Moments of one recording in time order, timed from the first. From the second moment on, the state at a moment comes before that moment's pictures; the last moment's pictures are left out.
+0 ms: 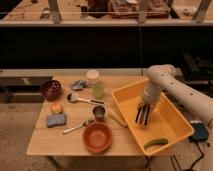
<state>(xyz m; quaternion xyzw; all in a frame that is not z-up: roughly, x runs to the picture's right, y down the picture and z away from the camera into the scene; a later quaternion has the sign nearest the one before) 0.244 0.116 0.827 -0.27 -0.28 -0.52 0.76</state>
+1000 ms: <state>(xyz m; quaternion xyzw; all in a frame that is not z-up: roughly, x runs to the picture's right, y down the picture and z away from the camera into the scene) 0.279 0.162 0.801 -0.28 -0.29 -0.48 0.78</state>
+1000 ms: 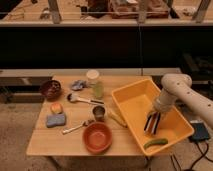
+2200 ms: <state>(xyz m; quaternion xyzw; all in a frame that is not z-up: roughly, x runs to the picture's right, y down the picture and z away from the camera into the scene) 0.186 0.121 0.788 -0.24 -0.29 -0.56 0.74</state>
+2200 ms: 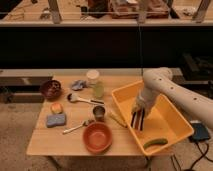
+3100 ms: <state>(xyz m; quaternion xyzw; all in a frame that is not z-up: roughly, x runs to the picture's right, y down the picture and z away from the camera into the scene) 0.248 0.123 0.842 -0.29 -0.29 -0.50 0.76</state>
